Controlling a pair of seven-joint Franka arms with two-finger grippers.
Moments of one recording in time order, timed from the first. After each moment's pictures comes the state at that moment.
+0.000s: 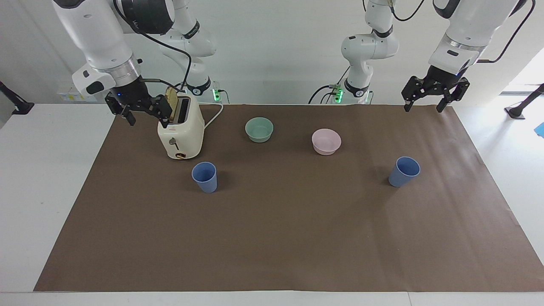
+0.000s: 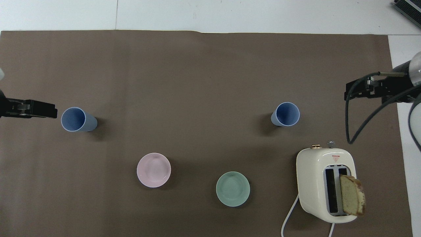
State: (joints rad) left arm 0.02 -0.10 -0.12 -1.64 -0.02 1.61 -0.01; right arm 0.00 0.09 0.03 -1.46 0.01 1.55 0.16
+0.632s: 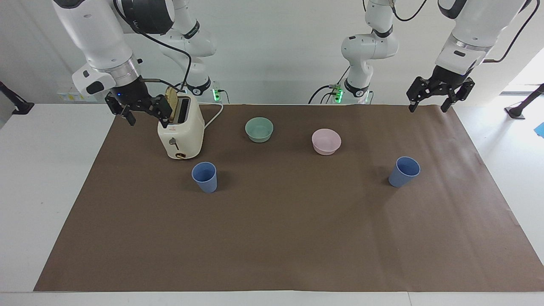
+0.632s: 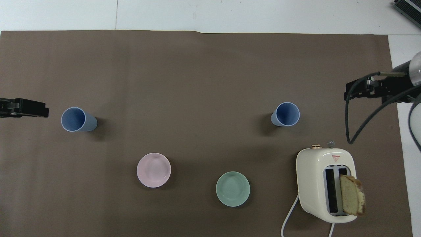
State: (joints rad) left arm 0.06 -0.10 -0.10 -1.65 -0.02 1.61 -0.01; right arm 0.00 0.09 0.03 -1.46 0.01 1.55 0.16
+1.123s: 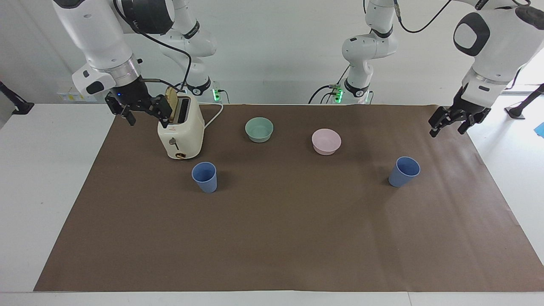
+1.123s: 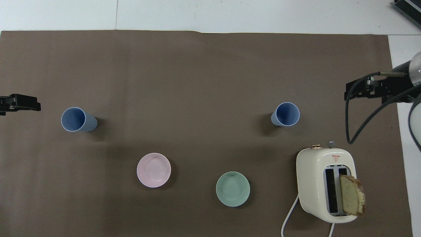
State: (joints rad) left arm 0.18 -0.04 -0.09 -1.84 -0.02 1.88 0.01; right arm 0.00 0.09 0.03 -1.46 0.01 1.55 0.16
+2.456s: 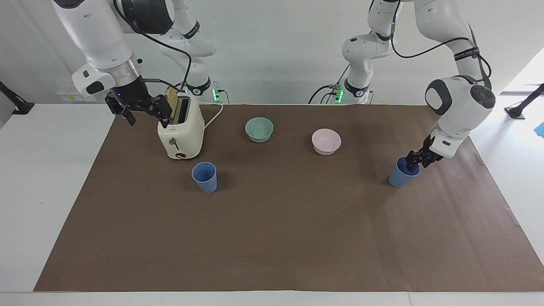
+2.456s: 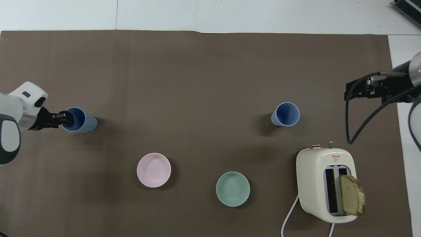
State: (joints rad) left arm 0.20 0.09 -0.11 -2.10 -0.06 2.20 0.00; right arm 0.00 0.09 0.03 -1.46 0.01 1.55 0.16
